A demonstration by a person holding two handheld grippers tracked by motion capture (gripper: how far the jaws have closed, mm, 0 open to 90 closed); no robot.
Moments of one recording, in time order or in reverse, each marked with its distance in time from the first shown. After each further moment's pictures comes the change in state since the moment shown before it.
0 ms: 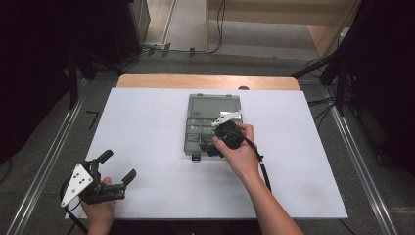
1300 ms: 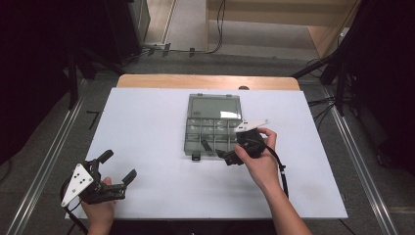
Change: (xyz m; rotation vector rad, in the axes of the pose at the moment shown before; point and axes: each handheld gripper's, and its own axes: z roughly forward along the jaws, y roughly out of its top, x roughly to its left) left arm 0.000 0.000 0.000 0.004 0.000 0.002; right arm -0.010 -0.038 -0.047 -0.104 -0.048 0.019
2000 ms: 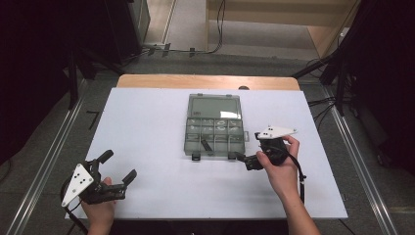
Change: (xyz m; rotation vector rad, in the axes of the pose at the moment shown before) left arm 0.000 0.000 0.000 0.004 0.001 0.004; right arm -0.021 -0.036 -0.040 -0.083 -0.057 0.035
